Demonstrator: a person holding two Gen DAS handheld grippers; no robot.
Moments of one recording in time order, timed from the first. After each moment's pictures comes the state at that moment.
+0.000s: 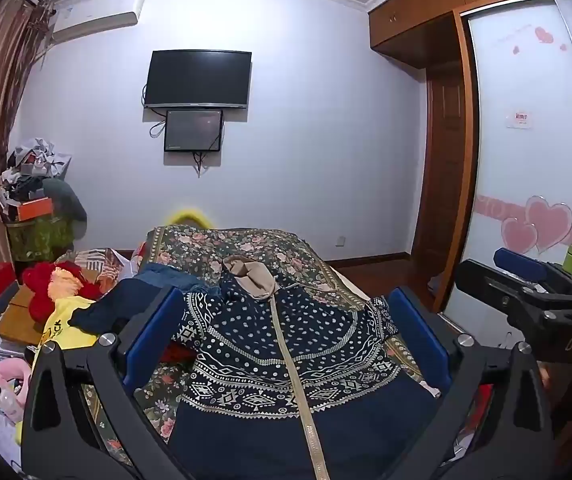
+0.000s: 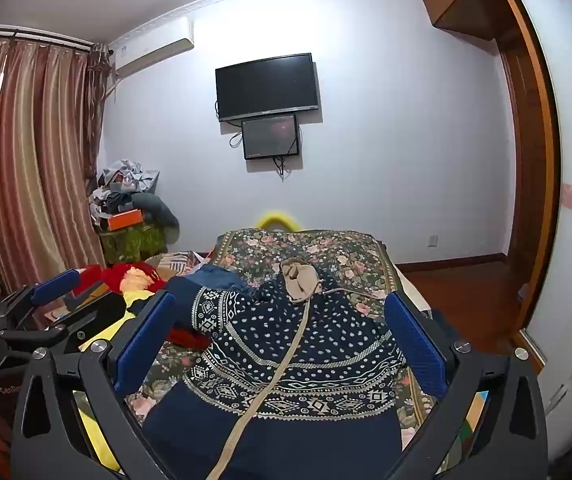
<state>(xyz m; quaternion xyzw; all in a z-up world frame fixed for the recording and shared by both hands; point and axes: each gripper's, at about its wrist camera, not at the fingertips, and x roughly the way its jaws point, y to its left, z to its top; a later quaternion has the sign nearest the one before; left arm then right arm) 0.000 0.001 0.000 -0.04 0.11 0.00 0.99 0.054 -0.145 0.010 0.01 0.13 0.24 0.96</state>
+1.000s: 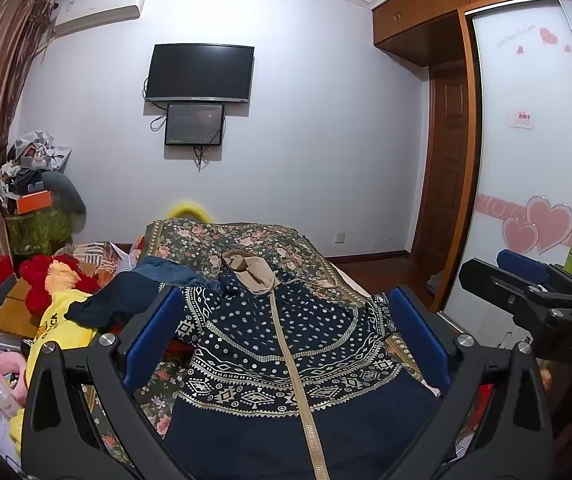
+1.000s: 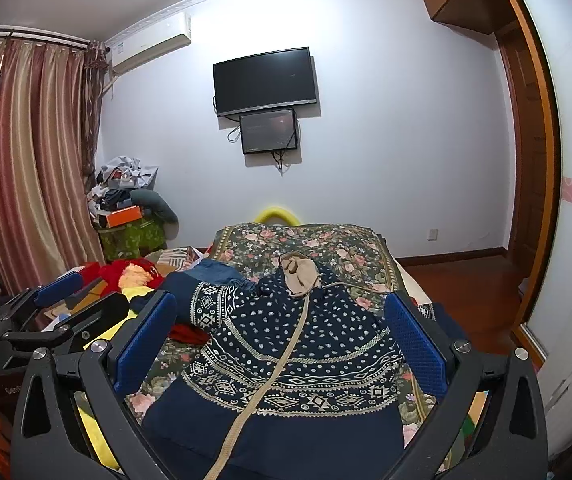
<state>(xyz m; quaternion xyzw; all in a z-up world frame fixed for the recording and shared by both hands) 0.008 0.007 -0.014 -0.04 0.13 0.00 0.99 0.060 -0.145 0.003 0.01 0.15 0.24 0.96</state>
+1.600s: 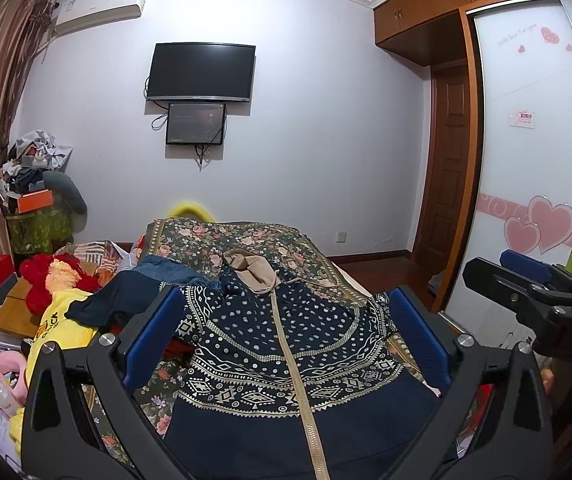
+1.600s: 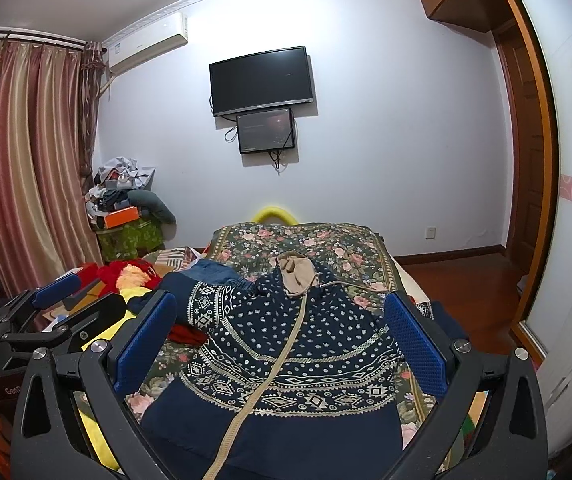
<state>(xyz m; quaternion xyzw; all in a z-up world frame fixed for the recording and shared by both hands) 0.009 0.008 -0.017 -0.04 0.13 0.00 0.99 0.062 -0.147 0.003 0.01 0.15 0.23 0.96</state>
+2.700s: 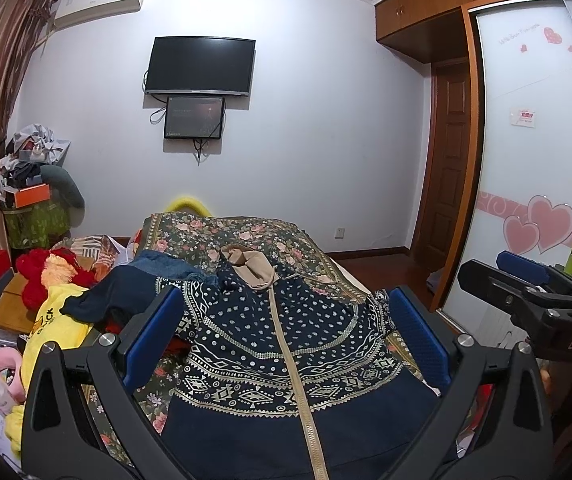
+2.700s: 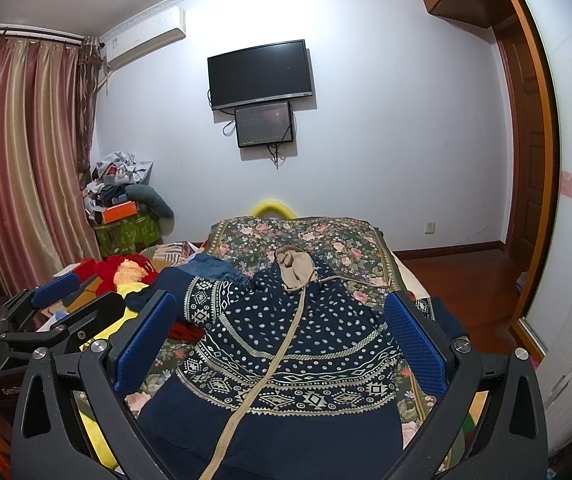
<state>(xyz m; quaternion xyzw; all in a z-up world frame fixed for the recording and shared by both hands) 0.020 0.008 -0.018 -0.05 0.14 0.00 0.99 0.073 -0.144 0.001 0.01 0.16 0.23 0.96</state>
